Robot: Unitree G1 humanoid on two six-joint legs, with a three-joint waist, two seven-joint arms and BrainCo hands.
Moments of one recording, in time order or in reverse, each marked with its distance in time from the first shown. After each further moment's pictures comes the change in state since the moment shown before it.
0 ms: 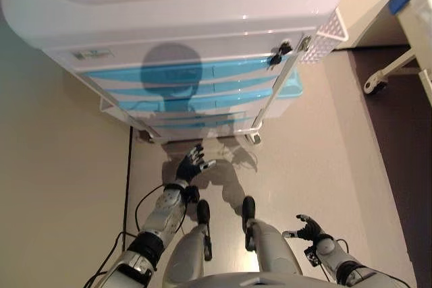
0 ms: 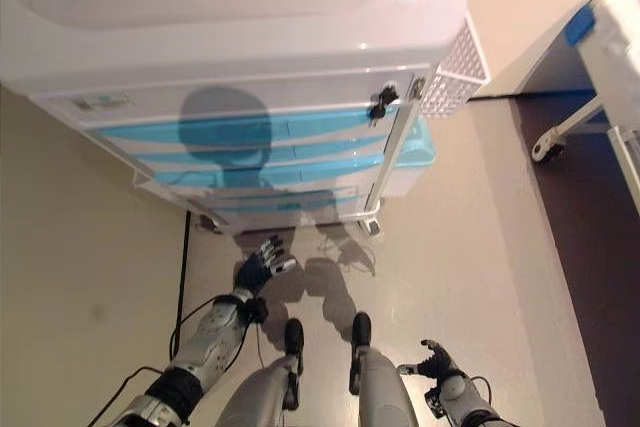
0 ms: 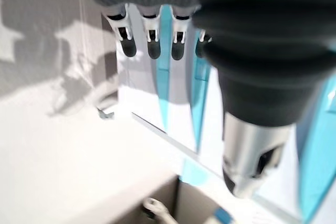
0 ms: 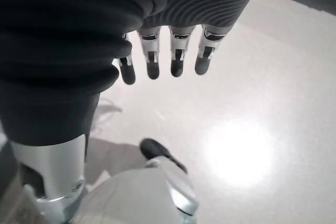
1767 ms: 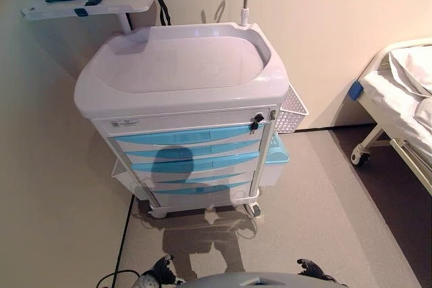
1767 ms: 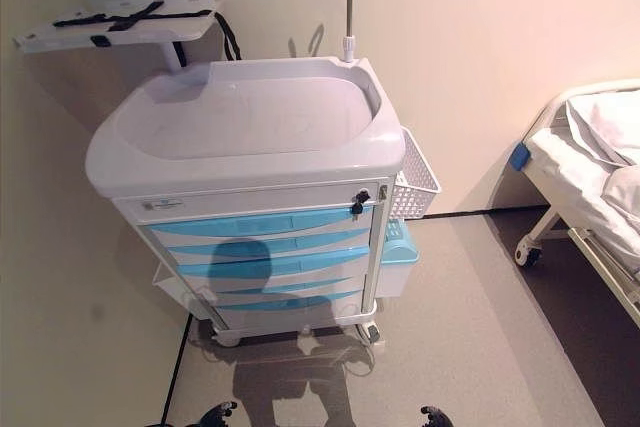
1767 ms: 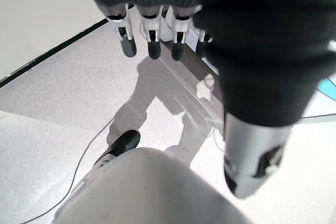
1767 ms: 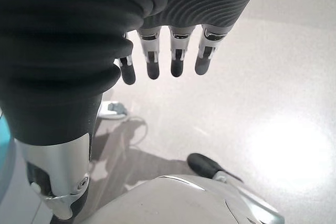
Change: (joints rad) left arm 0.251 0.001 0.001 0.703 0.832 0.068 0.039; right arm 0.200 0.068 -0.039 0.064 0.000 0.002 0.024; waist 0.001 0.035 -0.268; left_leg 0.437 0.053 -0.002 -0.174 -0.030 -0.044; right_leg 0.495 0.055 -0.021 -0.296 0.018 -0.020
